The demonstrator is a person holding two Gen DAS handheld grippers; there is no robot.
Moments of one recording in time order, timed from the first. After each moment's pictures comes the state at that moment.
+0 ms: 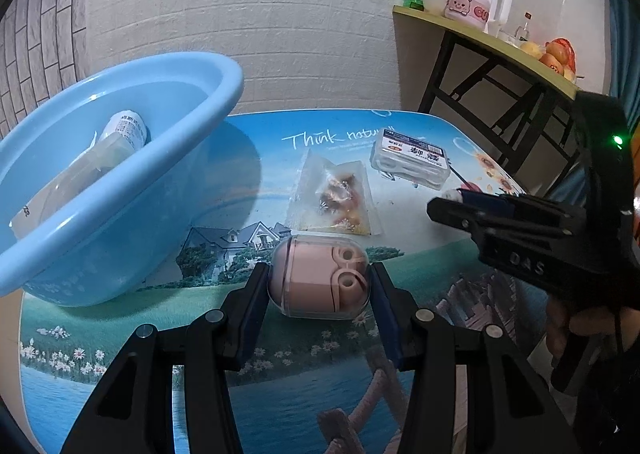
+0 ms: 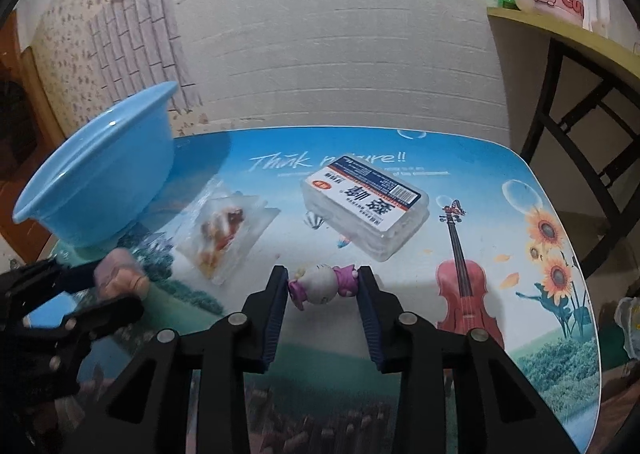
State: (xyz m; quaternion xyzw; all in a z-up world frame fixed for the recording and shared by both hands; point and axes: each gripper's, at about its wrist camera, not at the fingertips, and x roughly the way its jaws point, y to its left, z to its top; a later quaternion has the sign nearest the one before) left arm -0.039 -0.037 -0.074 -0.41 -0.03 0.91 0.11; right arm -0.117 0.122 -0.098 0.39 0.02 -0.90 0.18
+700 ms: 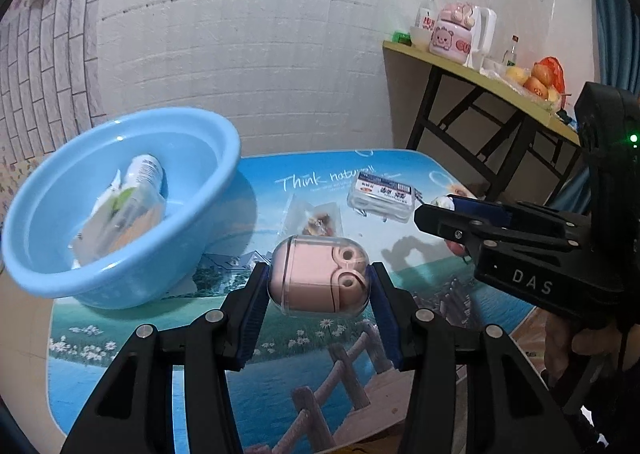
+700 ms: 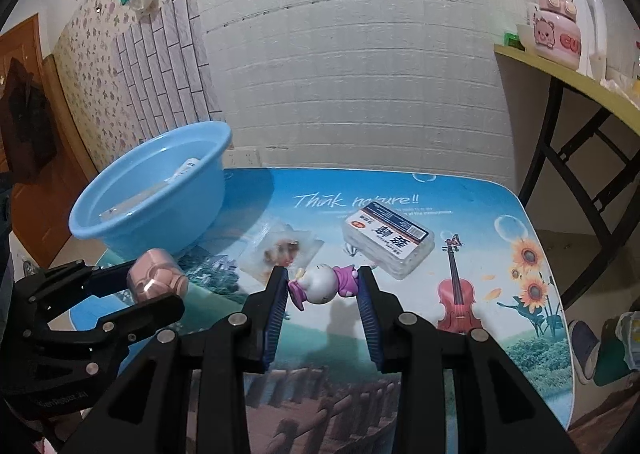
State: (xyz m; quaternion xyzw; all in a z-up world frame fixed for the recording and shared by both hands) left arm -0.002 -0.031 -0.024 -0.35 -0.03 0.93 0.11; right arm -0.074 0.110 -0.036 0.35 0.02 -0.91 0.20
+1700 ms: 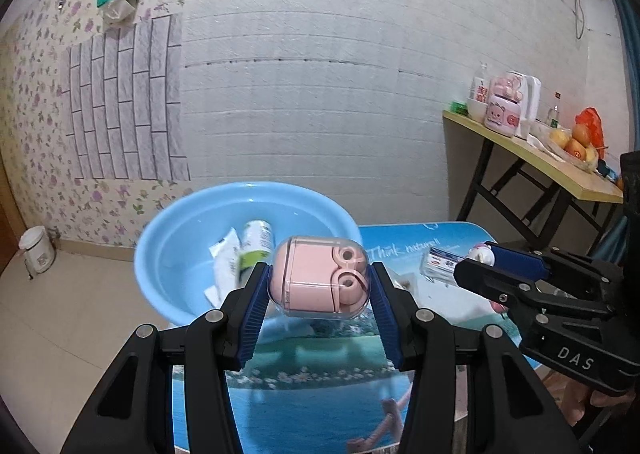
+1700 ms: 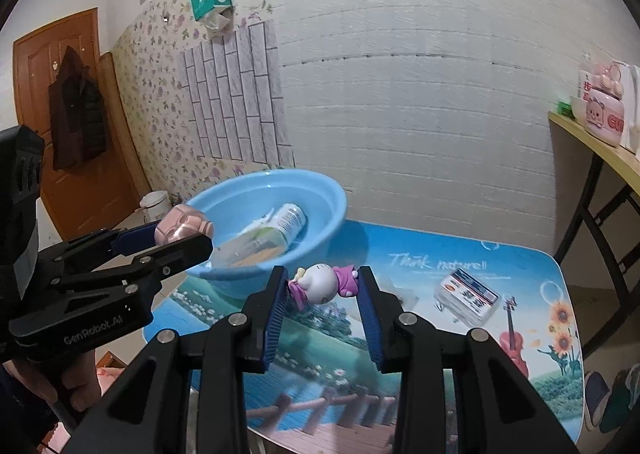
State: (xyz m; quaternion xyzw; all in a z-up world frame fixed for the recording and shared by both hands) left arm 0.033 -0.104 0.046 -0.27 -0.04 0.96 0.00; right arm -0.022 0.042 0.026 0.28 0.03 -0.91 0.29
